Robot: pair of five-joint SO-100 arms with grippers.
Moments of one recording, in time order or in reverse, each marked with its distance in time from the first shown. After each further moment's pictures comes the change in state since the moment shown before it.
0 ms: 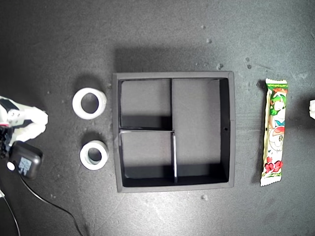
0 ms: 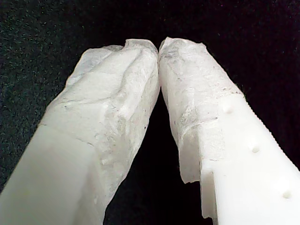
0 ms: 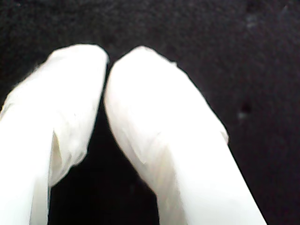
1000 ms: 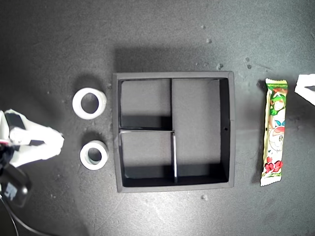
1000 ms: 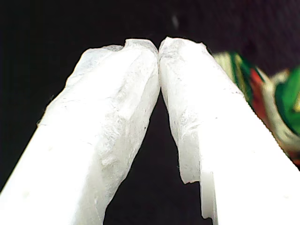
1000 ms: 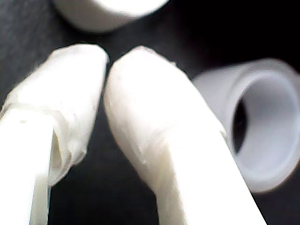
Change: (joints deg) arm 0 8.5 0.0 0.0 -25.9 6.1; arm 1 9.9 -0.3 0.0 -41.0 -17.3
